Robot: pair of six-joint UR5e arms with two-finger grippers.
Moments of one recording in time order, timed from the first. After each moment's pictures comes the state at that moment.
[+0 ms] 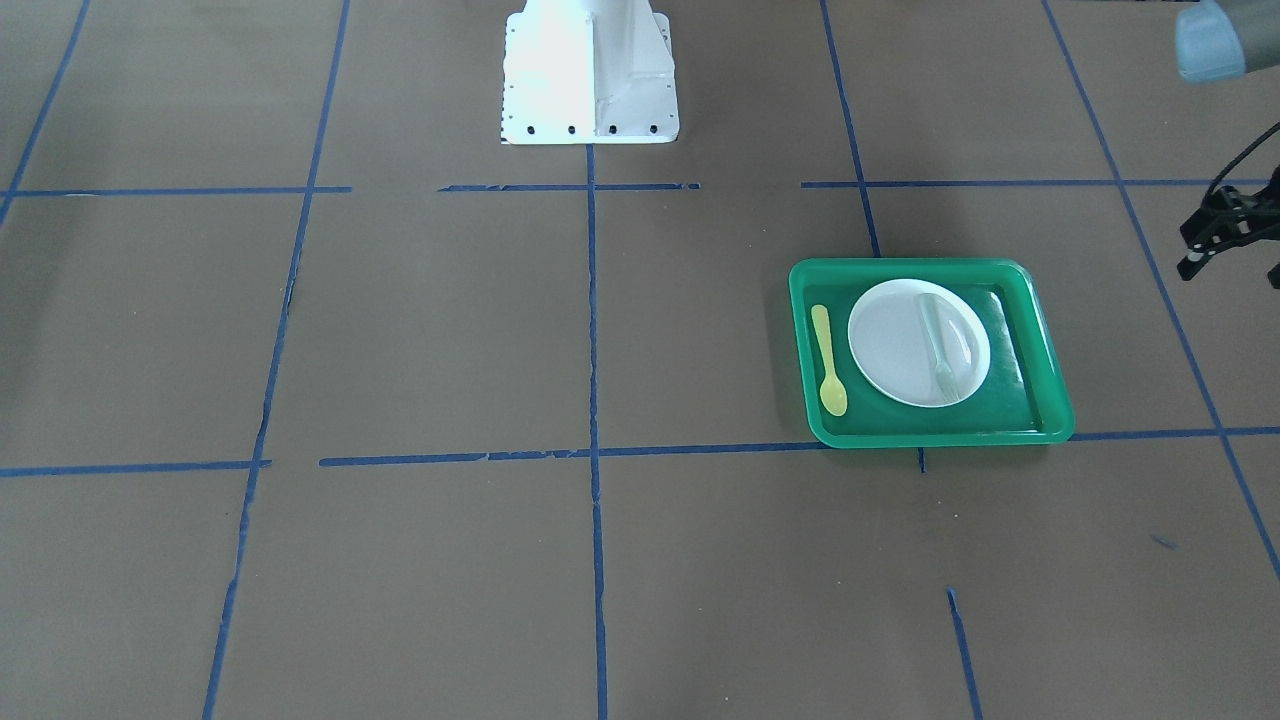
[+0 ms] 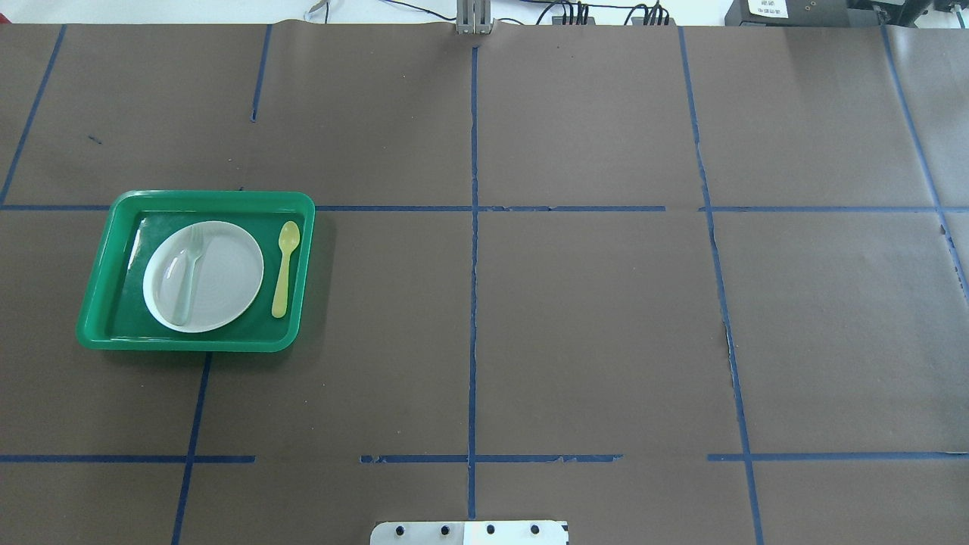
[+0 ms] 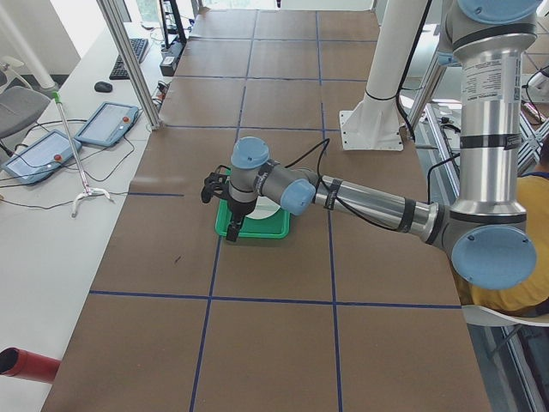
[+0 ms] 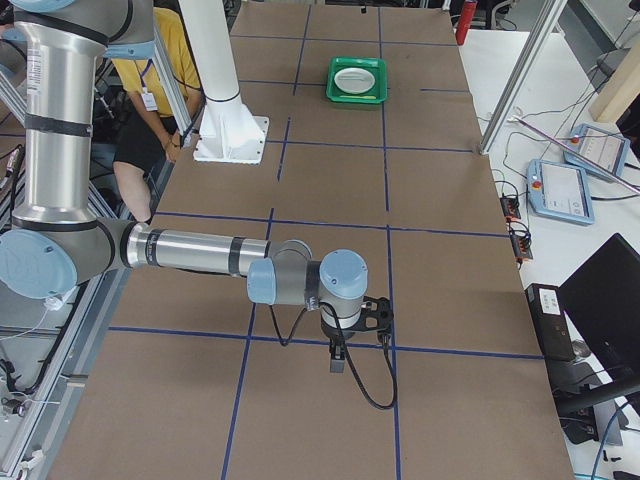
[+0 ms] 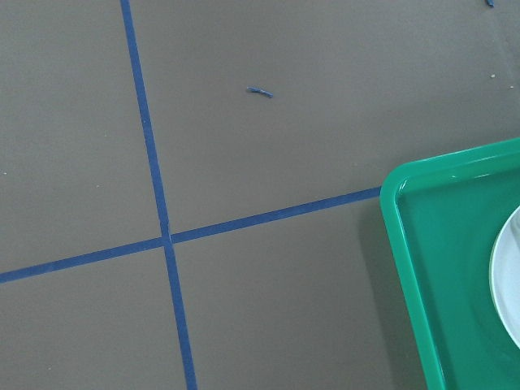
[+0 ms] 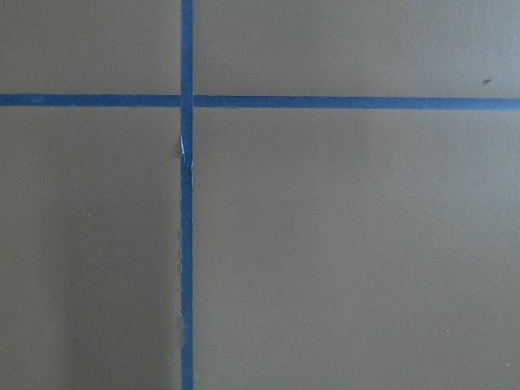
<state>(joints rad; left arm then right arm) -1.23 -1.51 -1.89 -1.90 -2.19 -0.46 1.58 -1.70 1.64 -1.50 2.28 0.01</state>
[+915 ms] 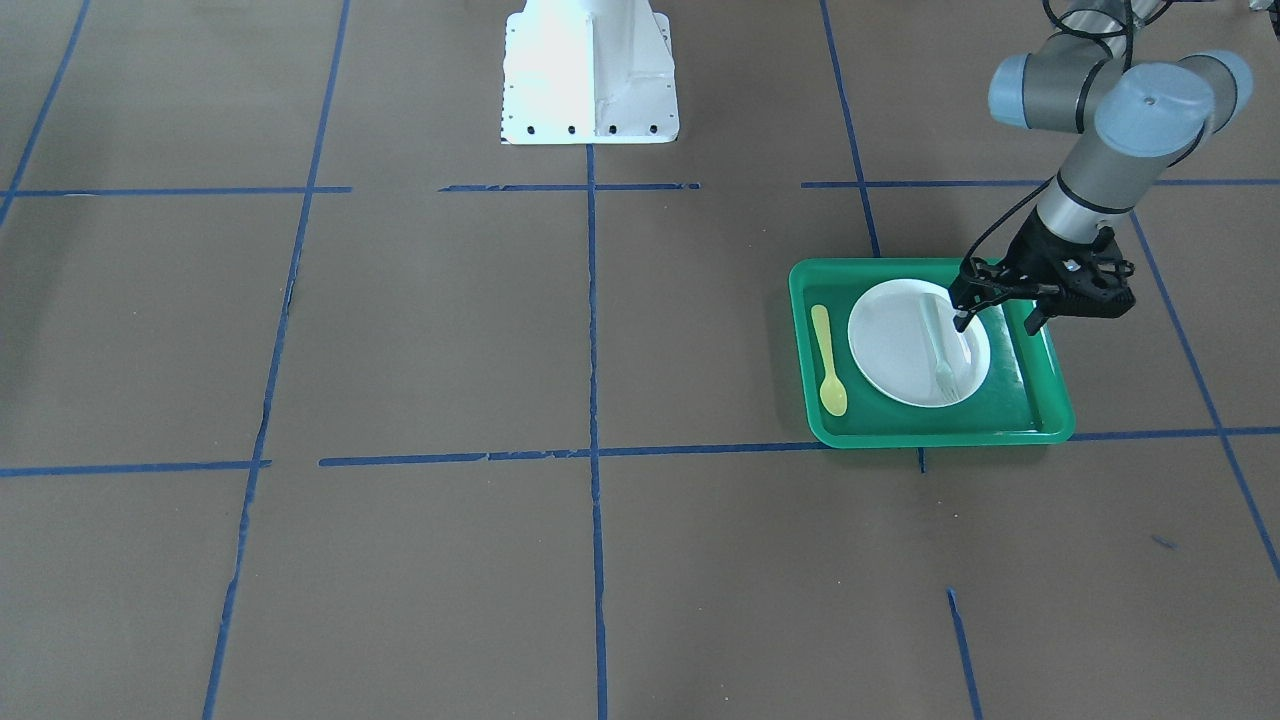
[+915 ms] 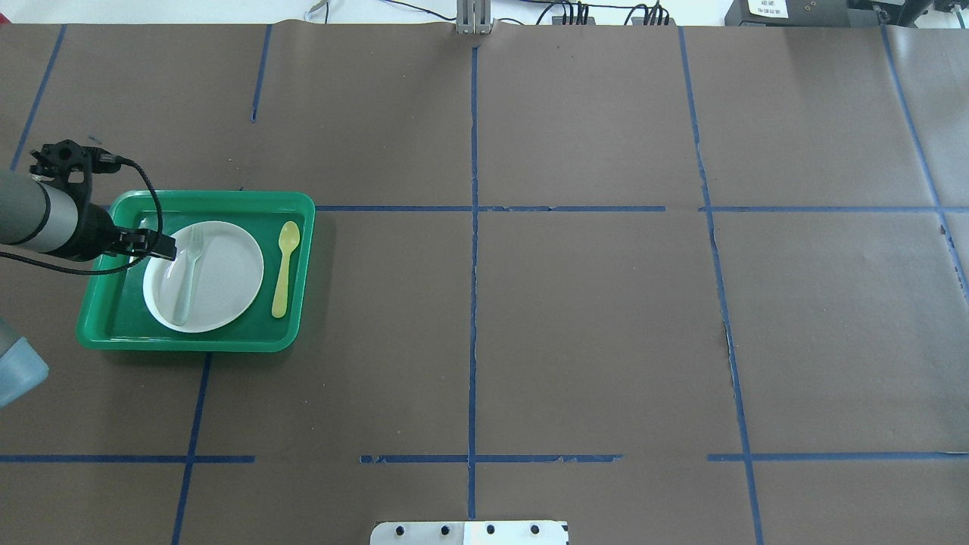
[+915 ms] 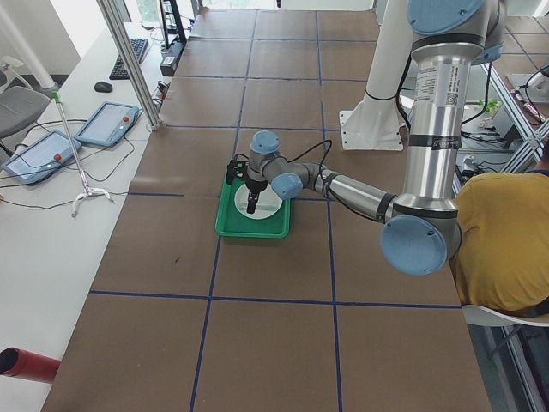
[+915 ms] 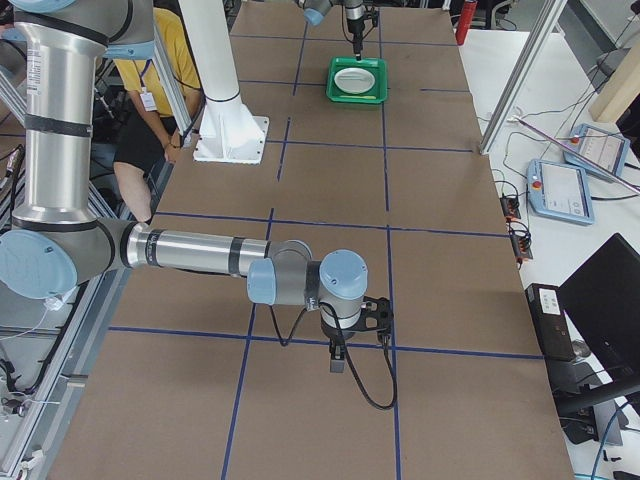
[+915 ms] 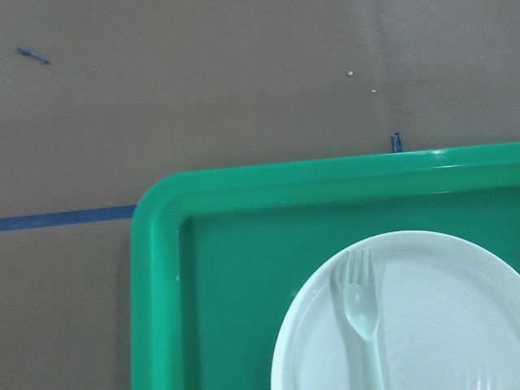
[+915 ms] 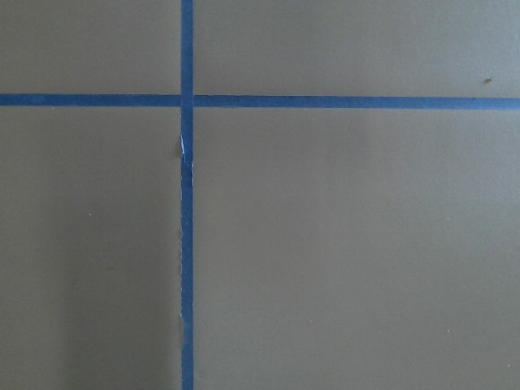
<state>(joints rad) -0.83 -1.63 -1.77 -2.06 -1.98 -0.91 1.58 -1.70 1.64 -1.50 2.28 0.01</state>
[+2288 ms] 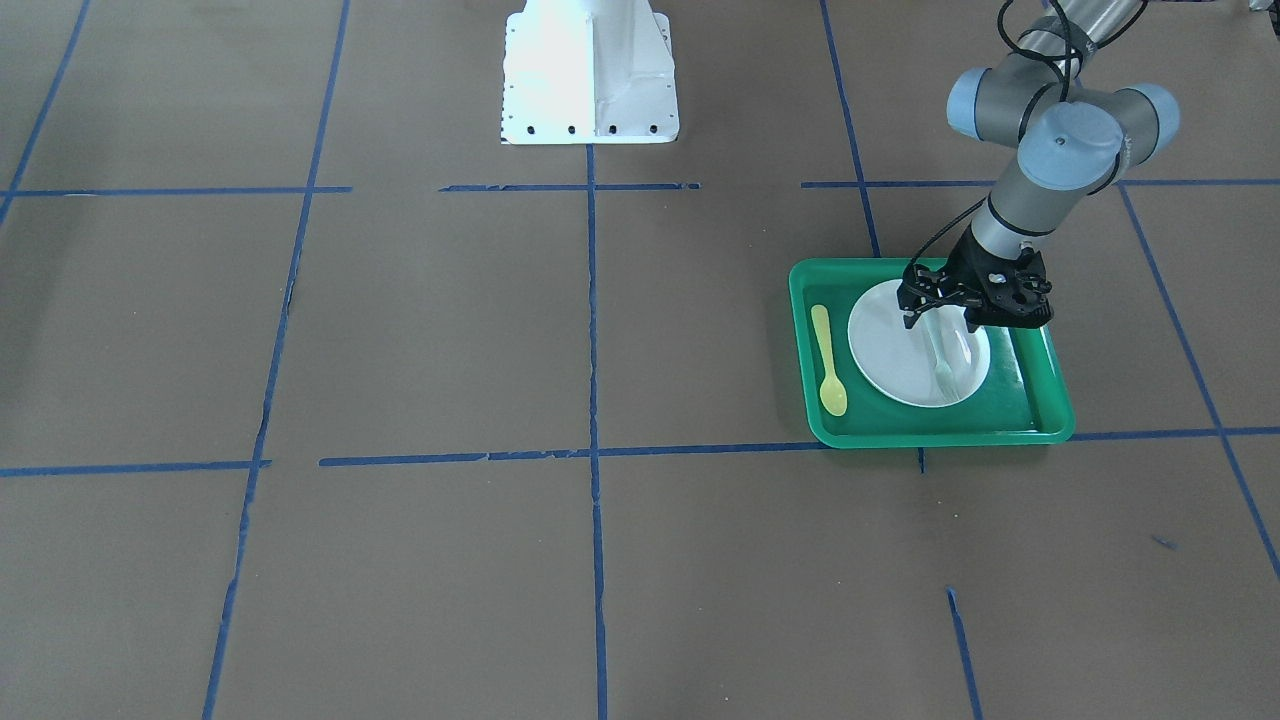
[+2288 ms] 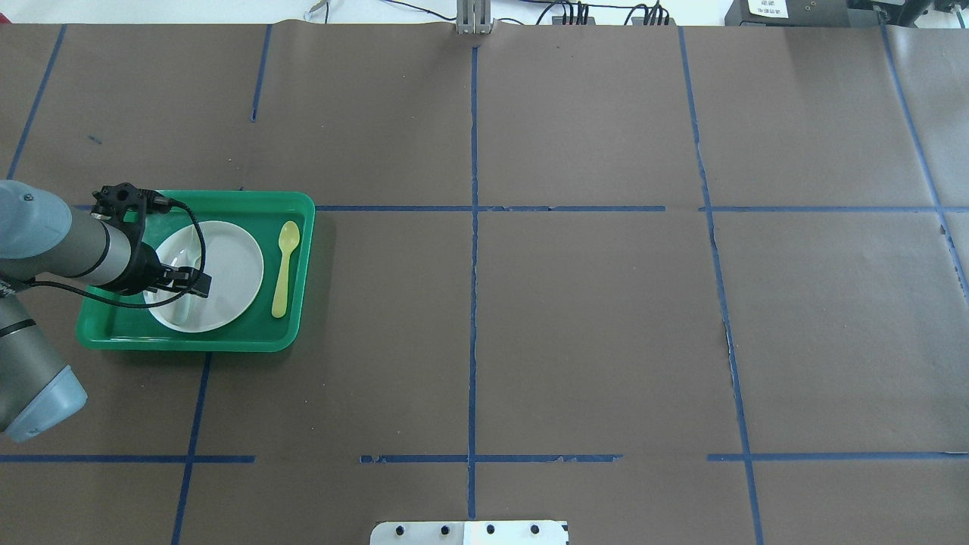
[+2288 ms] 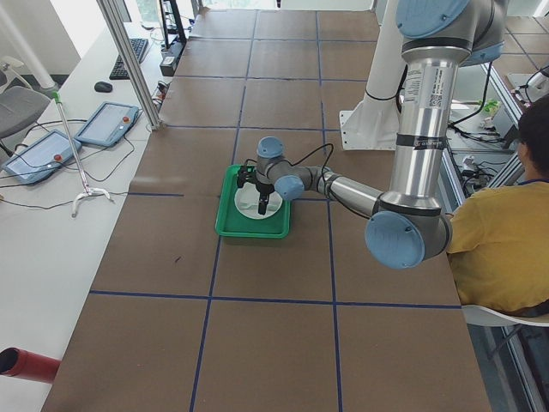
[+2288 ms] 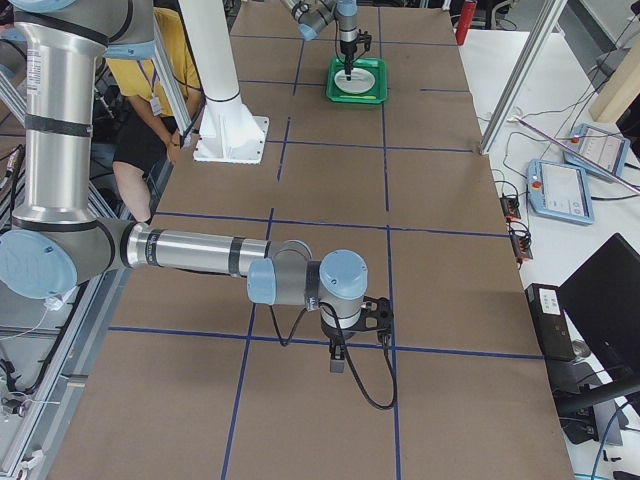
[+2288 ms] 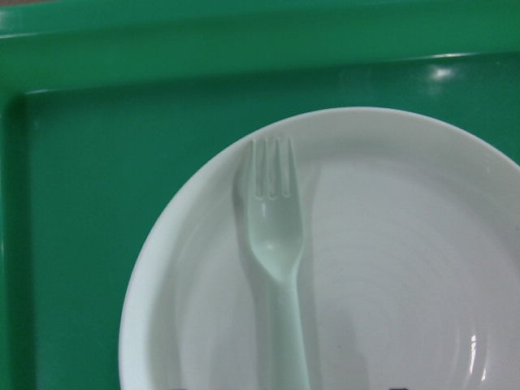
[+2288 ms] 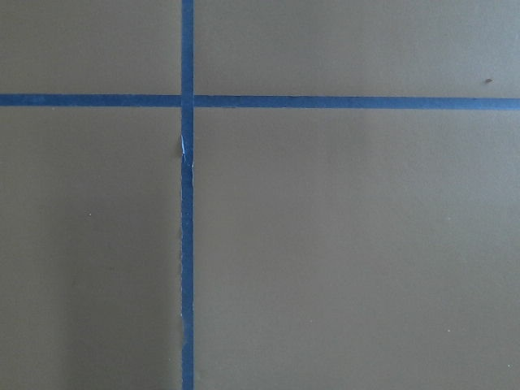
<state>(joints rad) -0.74 -1.66 -1.71 -2.07 -1.98 -0.93 1.58 -1.70 1.64 -1.50 2.28 0.01</state>
